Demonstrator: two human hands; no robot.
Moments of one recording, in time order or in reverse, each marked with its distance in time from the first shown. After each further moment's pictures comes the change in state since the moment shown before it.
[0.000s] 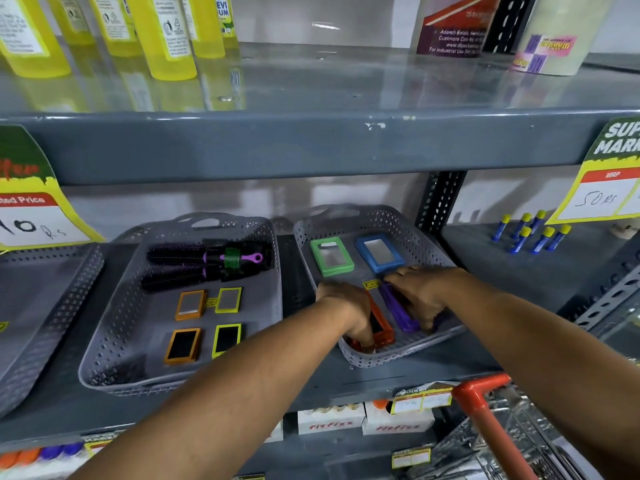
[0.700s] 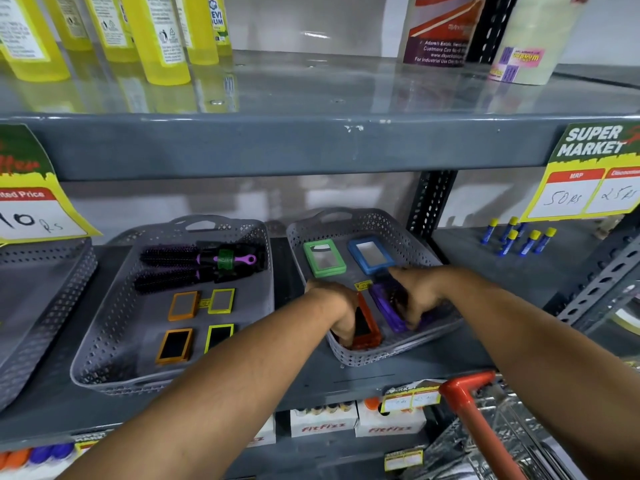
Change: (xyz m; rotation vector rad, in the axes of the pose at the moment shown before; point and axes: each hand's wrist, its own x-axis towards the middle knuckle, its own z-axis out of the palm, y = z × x) left_hand -0.004 -0.005 -0.007 0.082 -0.047 0.026; right_hand -0.006 0.014 0.000 0.380 -0.040 0.076
